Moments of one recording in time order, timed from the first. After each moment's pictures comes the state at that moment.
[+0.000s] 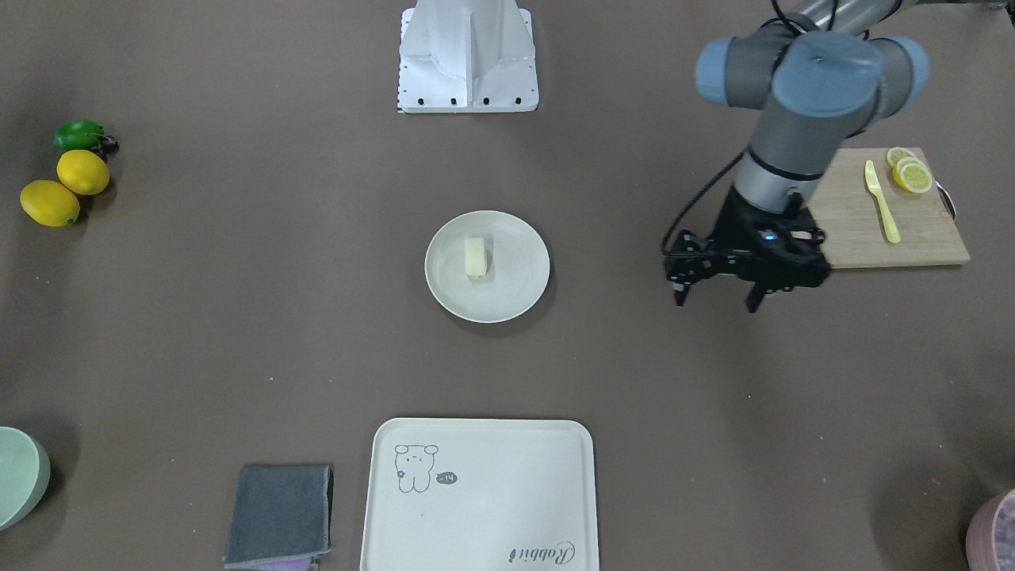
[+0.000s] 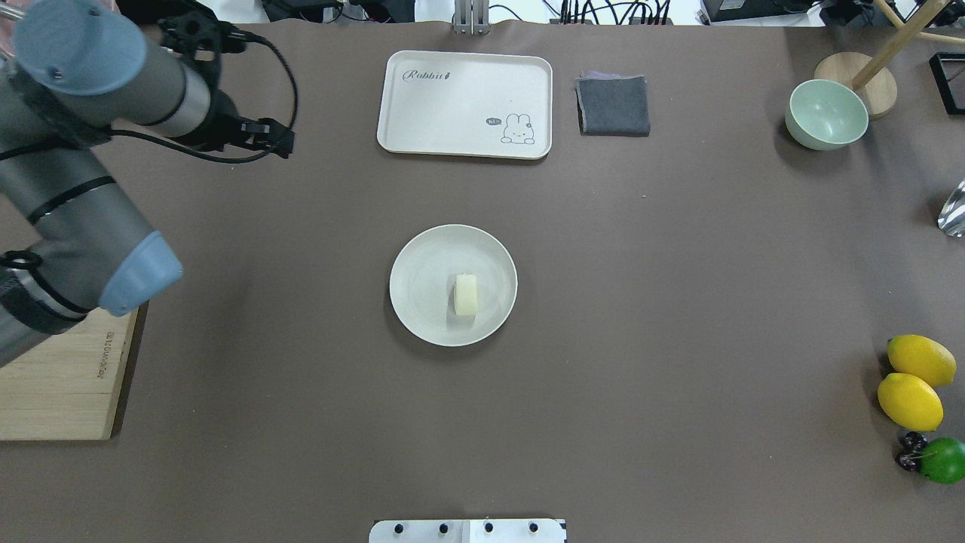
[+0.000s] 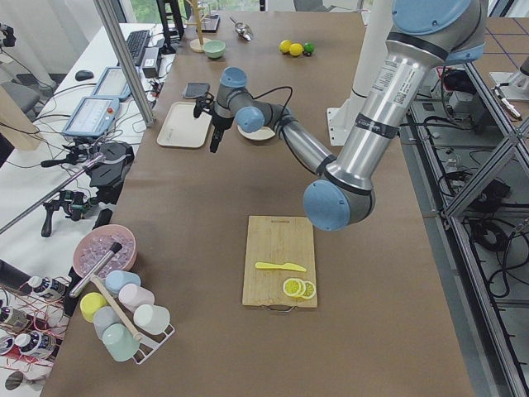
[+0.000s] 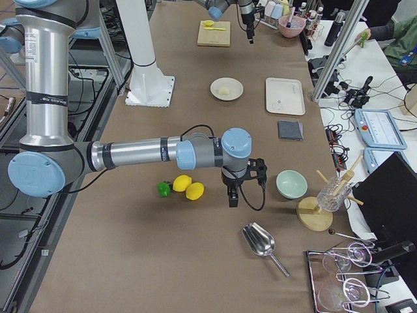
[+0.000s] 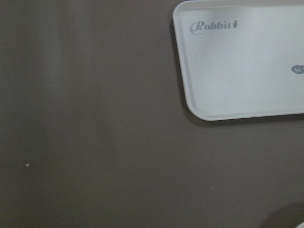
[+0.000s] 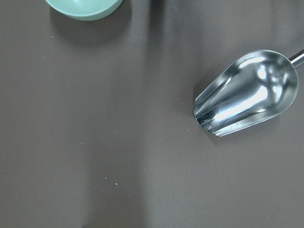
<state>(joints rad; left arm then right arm) -0.94 -1.95 -1.77 -1.83 -1.93 -0.86 1.50 -1.65 1.78 -1.57 2.36 0.08</state>
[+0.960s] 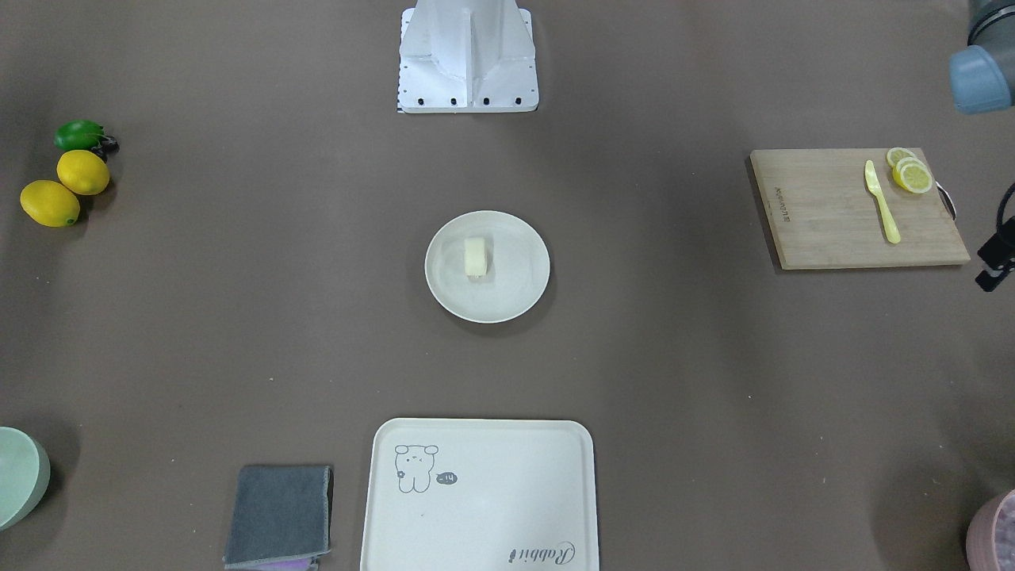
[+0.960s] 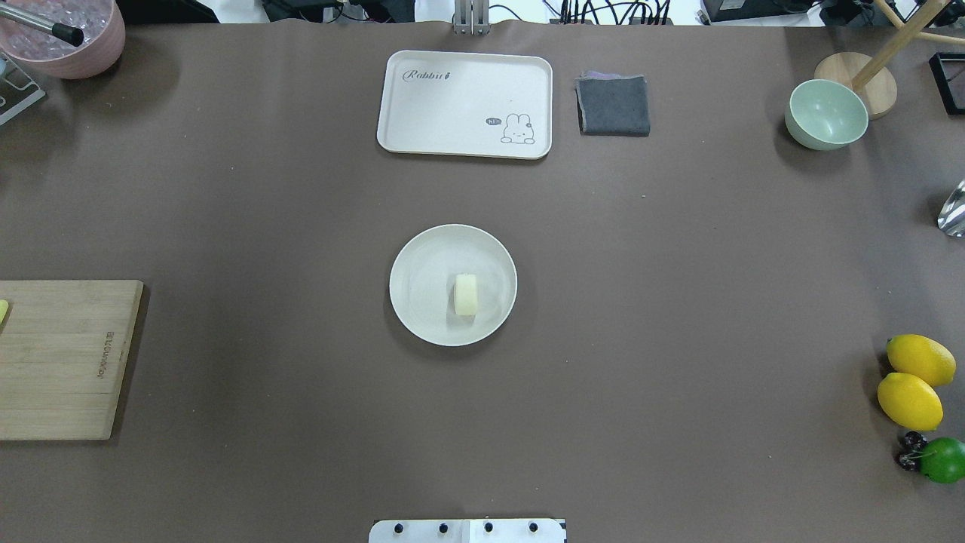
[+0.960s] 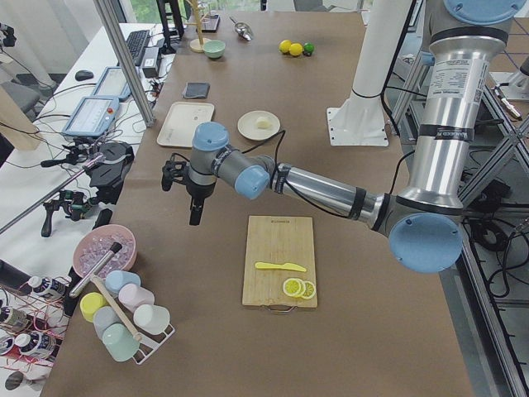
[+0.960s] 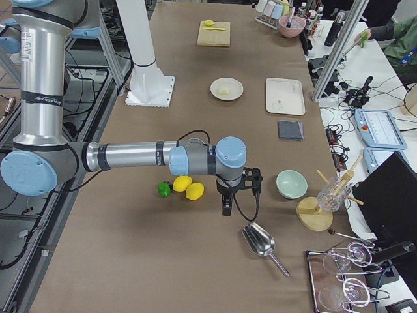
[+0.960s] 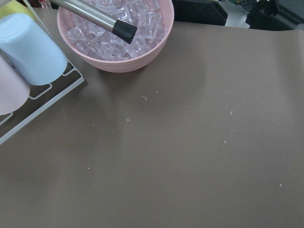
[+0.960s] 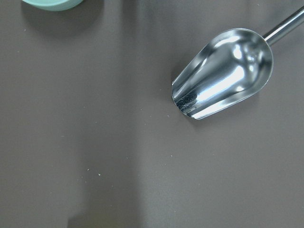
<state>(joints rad) -1.39 -1.69 -1.69 -1.82 -2.19 -0.47 1.53 -1.67 1.77 -1.58 2.36 0.08</state>
